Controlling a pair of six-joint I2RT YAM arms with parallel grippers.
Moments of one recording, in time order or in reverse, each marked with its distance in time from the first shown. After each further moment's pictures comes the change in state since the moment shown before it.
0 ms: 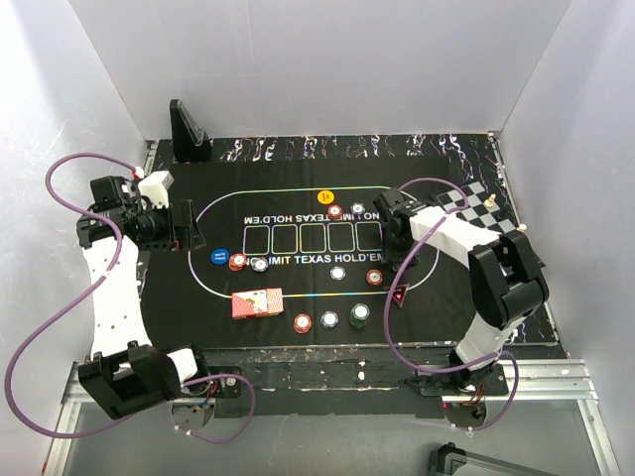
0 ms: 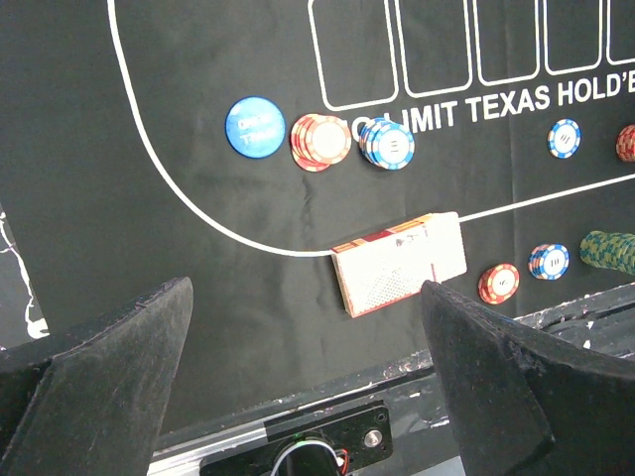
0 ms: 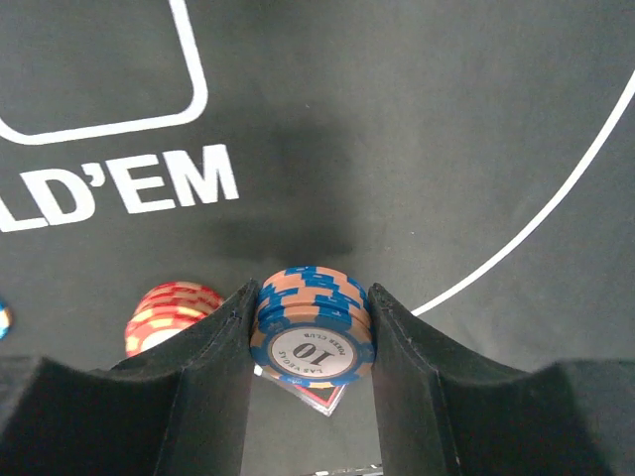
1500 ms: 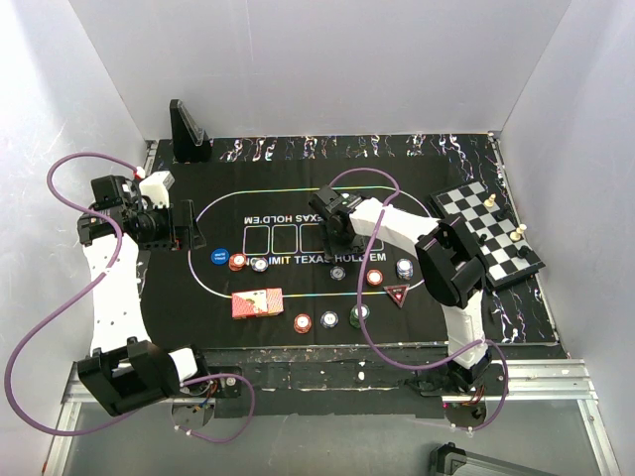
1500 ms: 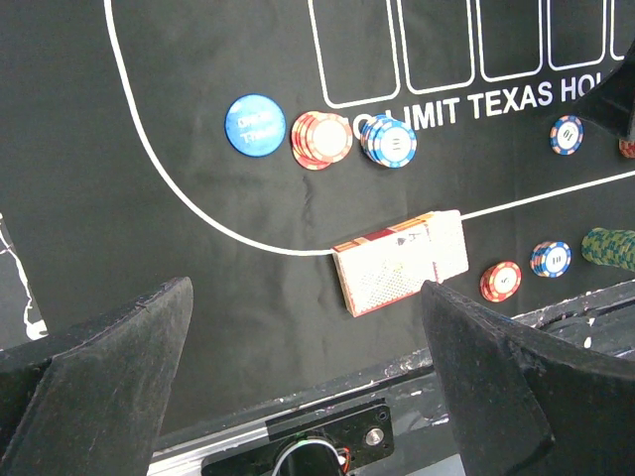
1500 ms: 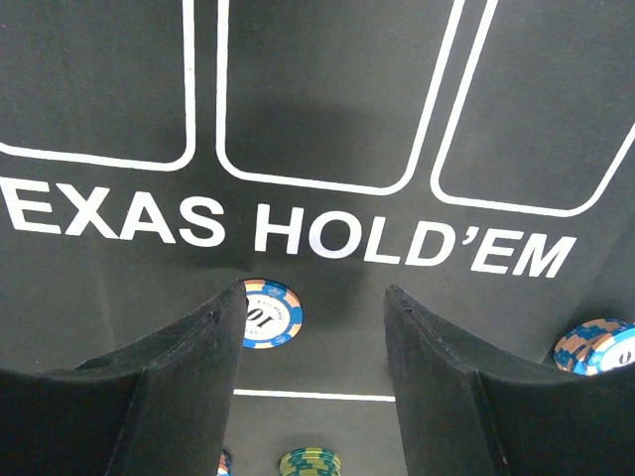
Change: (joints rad) left arm 0.000 0.015 0.000 0.000 0.002 0.009; right arm 0.277 0.320 0.393 -0.056 0.001 0.015
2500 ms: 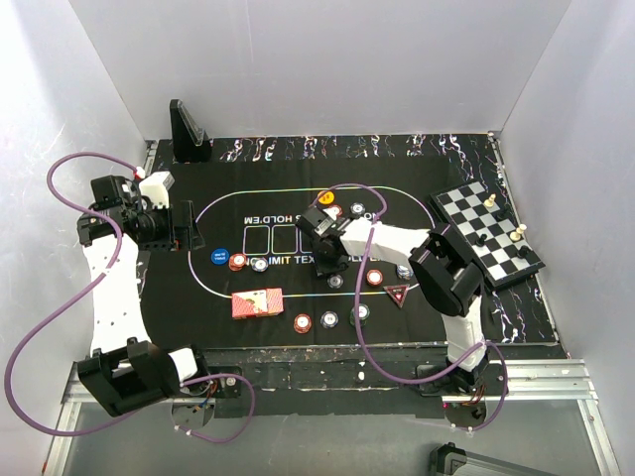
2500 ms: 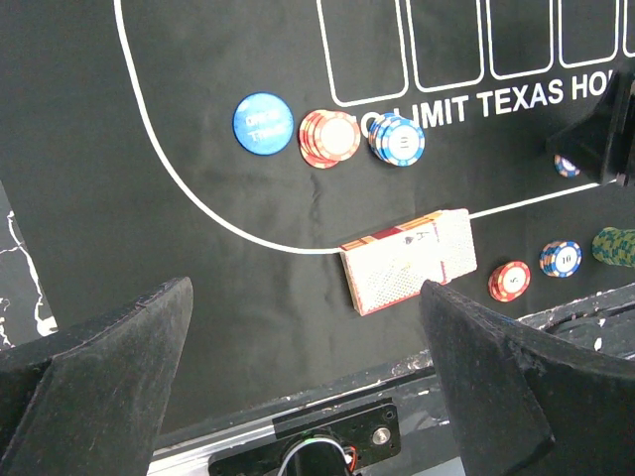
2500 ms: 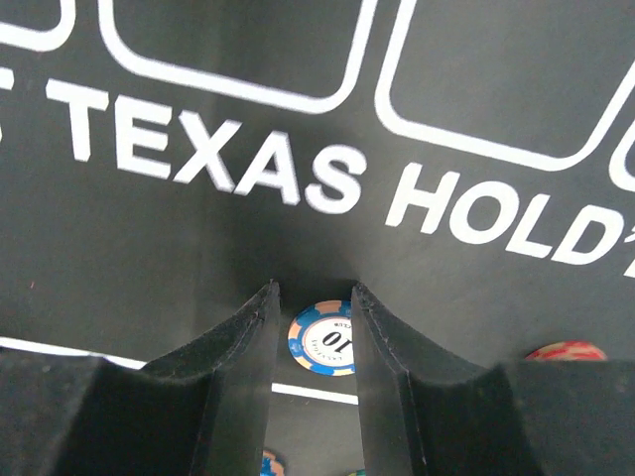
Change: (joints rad) left arm 0.000 0.001 0.000 0.000 -0.016 0.012; right arm 0.098 -0.013 -0.108 0.161 -0.031 0.046
